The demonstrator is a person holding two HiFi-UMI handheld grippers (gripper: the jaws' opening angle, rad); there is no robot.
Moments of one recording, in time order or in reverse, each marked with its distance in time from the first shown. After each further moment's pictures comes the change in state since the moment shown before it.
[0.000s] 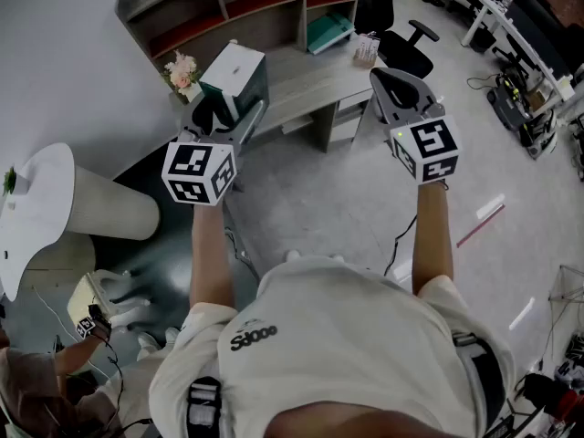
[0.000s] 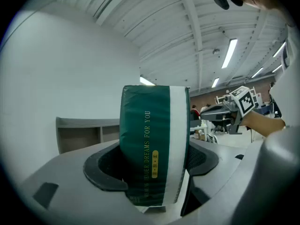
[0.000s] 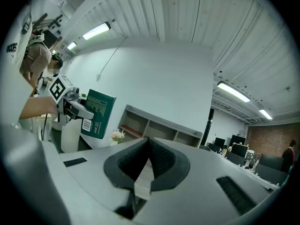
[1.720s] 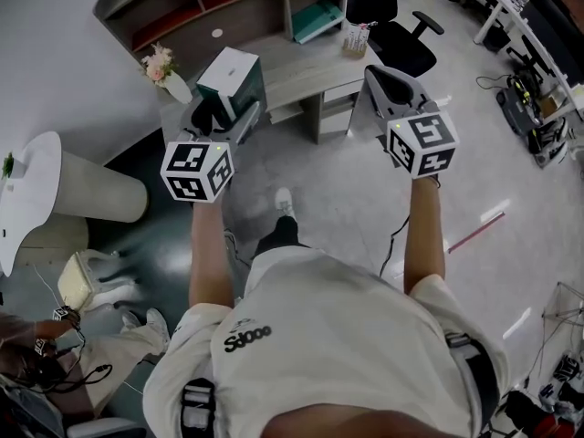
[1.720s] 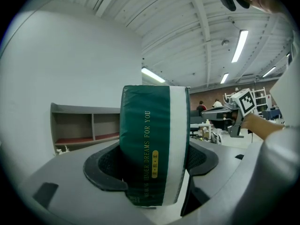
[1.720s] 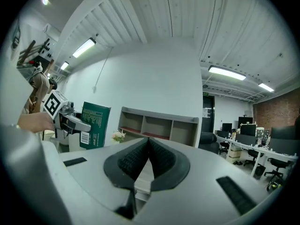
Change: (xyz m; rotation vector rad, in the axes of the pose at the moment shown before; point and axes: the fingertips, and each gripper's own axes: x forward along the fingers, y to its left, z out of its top) left arm 0.081 -0.096 -0.030 -0.067 0.087 0.076; right arm -0.028 -0.097 -0.091 0.207 -0.033 0.073
